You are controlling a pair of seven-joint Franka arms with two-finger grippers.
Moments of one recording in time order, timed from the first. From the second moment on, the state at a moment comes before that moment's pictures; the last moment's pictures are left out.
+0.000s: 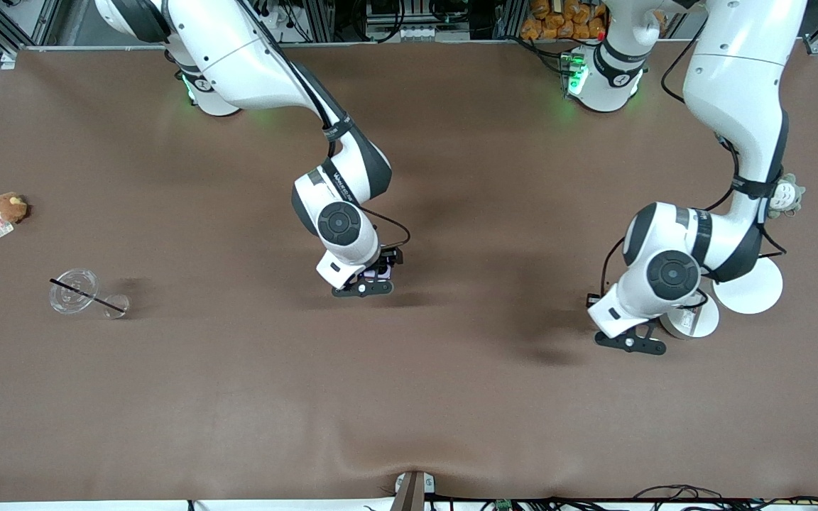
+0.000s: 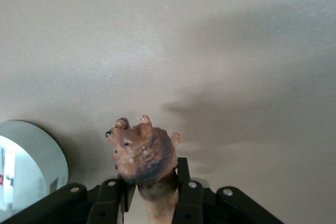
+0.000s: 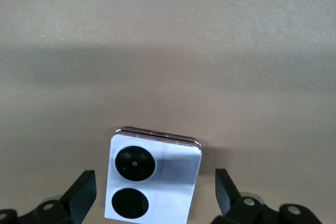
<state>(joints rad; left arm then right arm) -0.11 0.60 -0.09 -1.72 0.23 2.25 -0.10 0.68 0.73 -0.03 -1.59 0.17 2.24 0.50</state>
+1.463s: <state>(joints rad) -0.01 0.64 -0.09 -1.76 0.23 2.35 0.01 0.71 0.77 -0.04 -1.59 0.18 2.29 0.64</state>
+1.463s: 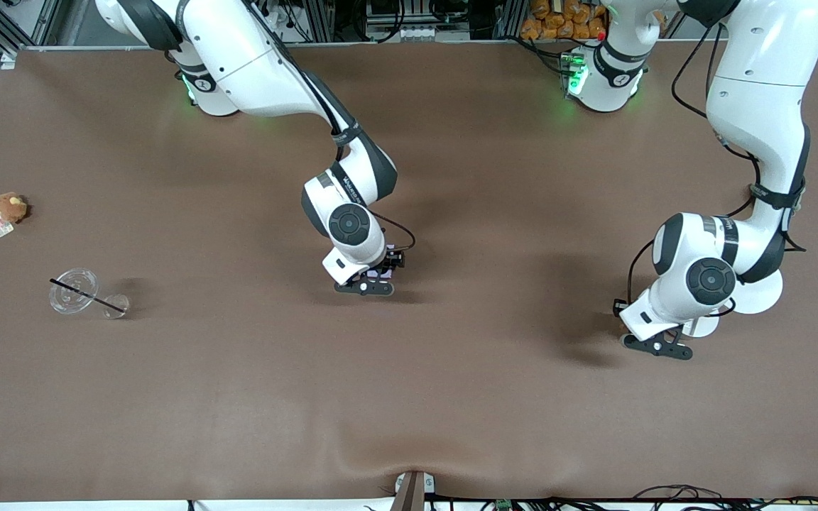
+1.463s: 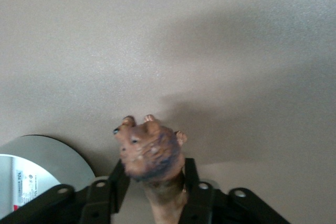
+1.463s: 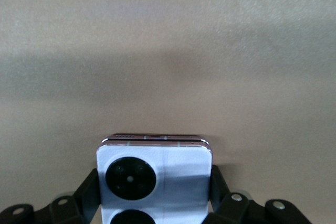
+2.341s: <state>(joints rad) -0.04 0.50 -0.15 -1.61 0.23 2.10 0.00 0.18 0.57 -0.07 -1.53 0.16 1.99 0.14</state>
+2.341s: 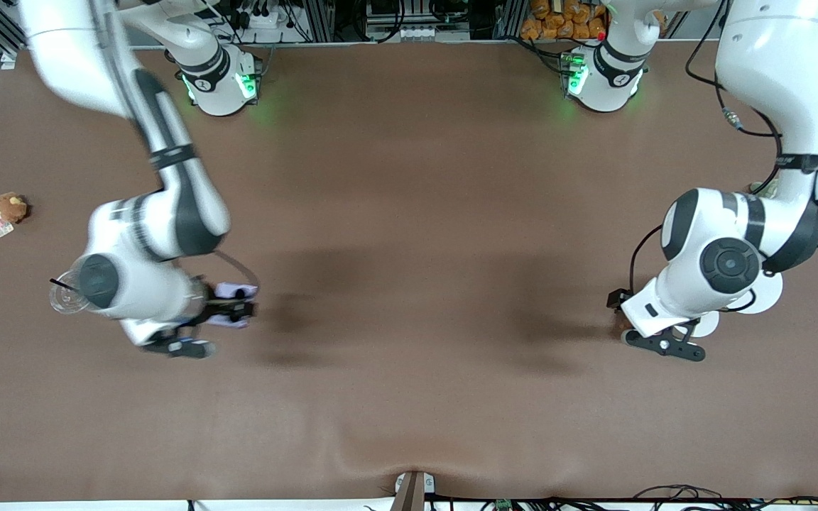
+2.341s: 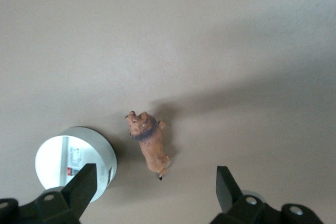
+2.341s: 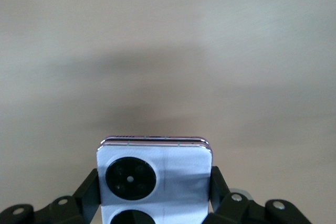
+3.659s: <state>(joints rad) 0.03 0.07 -0.16 -1.49 -0.03 1.62 -0.06 -0.03 0.77 -0.07 -1.57 0.03 2.18 -0.07</state>
